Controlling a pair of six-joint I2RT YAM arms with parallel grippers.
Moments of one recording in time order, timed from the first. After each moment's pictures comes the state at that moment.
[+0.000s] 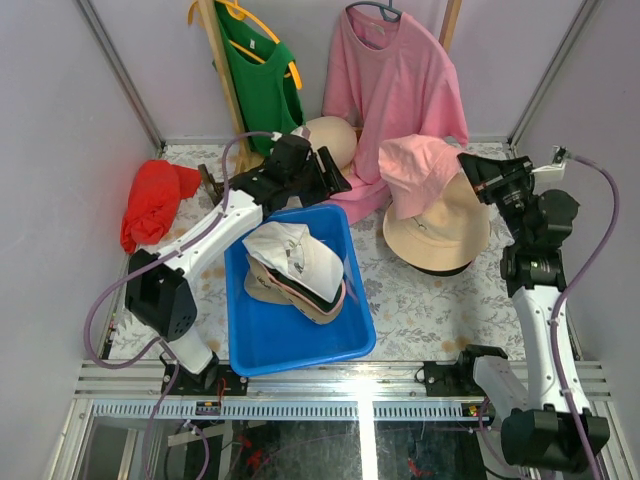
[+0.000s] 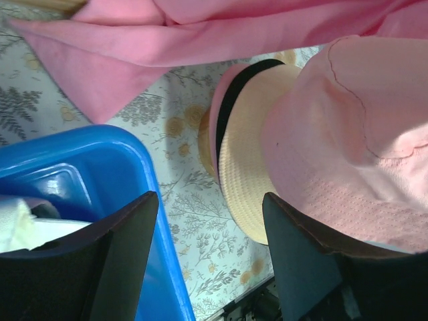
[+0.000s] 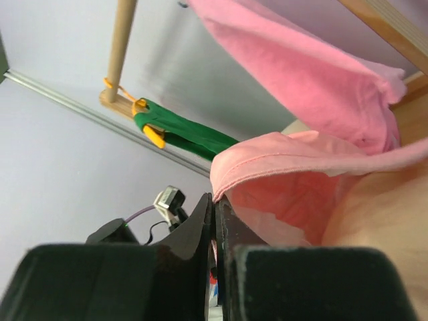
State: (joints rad) left arm -0.55 1.66 1.50 -0.43 0.14 -0.86; right arm -0.09 0.91 0.88 0.18 -0.39 1.09
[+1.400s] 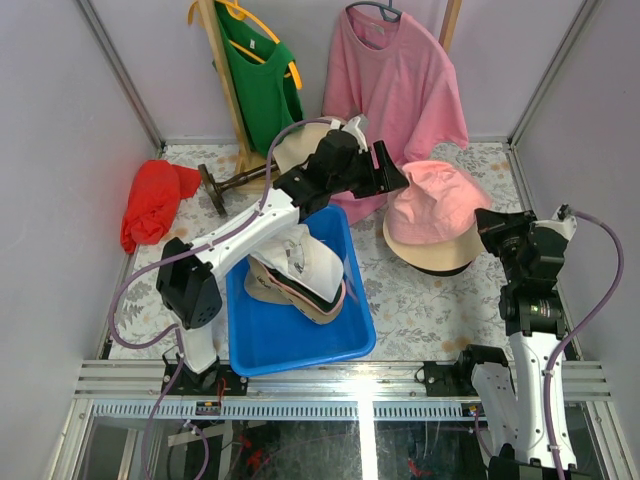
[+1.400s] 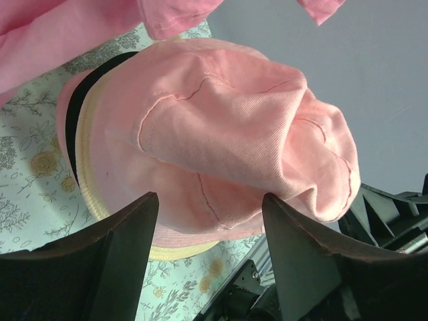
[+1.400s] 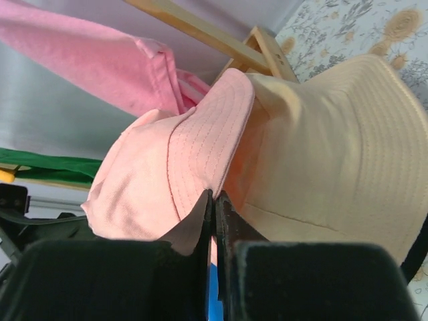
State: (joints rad) left arm -0.73 1.84 1.73 -0.26 0.20 -0.84; right arm -0.13 0.61 0.73 -0.30 -0.08 0.96
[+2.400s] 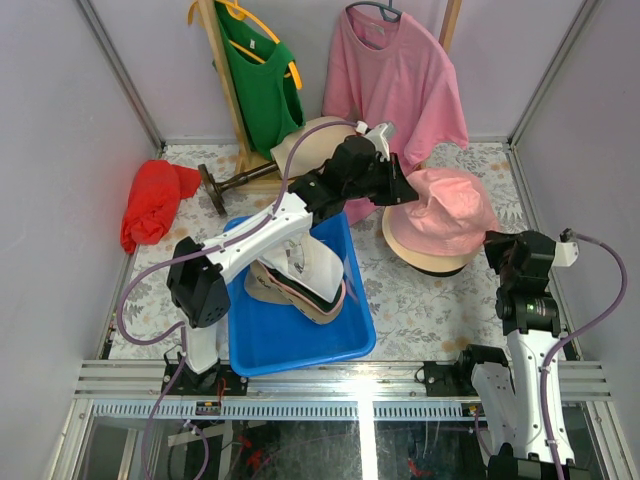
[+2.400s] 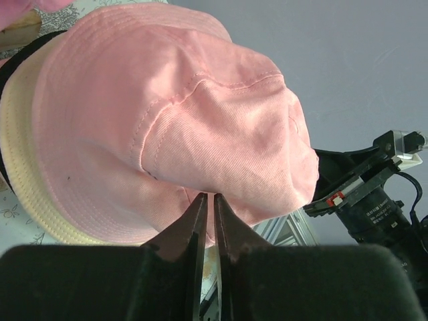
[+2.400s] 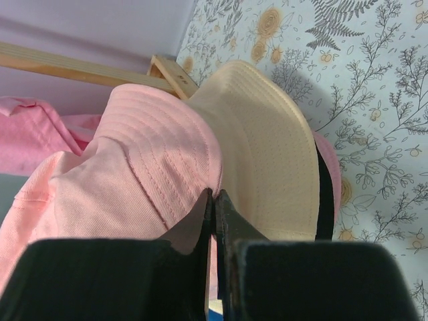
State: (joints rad) left arm -0.80 1.89 1.79 -0.24 0.27 -0.75; right arm -0.14 0.61 0.68 -0.48 0.17 1.06
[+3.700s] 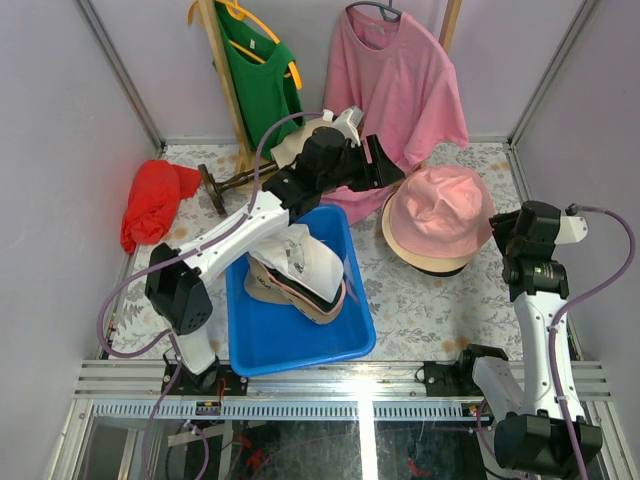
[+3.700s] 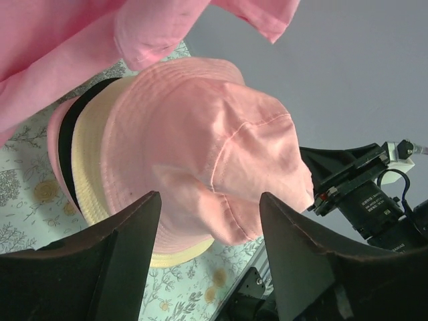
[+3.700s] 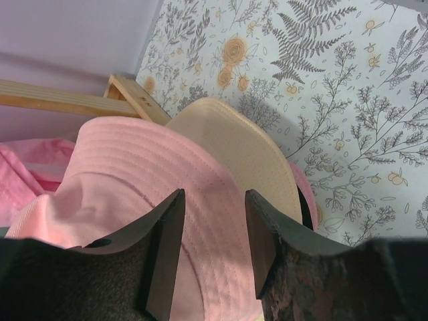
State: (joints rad) left arm -0.72 1.77 1.68 -0.16 0.23 -0.77; right arm -0.16 0.85 0.86 -0.54 0.25 0.97
